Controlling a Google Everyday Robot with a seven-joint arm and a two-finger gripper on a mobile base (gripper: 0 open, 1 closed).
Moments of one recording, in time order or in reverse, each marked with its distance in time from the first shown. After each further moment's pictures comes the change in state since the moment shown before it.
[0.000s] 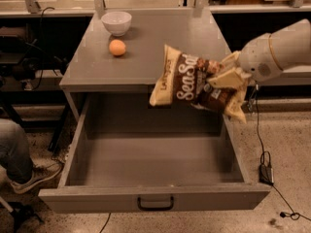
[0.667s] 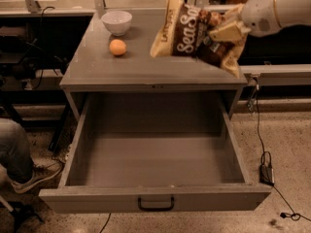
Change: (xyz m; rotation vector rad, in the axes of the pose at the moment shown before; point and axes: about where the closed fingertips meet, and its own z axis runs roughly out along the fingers) arm -0.069 -0.099 -0.029 0.168 -0.148 -0.101
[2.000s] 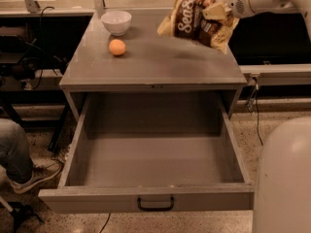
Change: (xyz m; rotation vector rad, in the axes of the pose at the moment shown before) arm 0.018 -0.137 0.066 0.231 -0.029 0.230
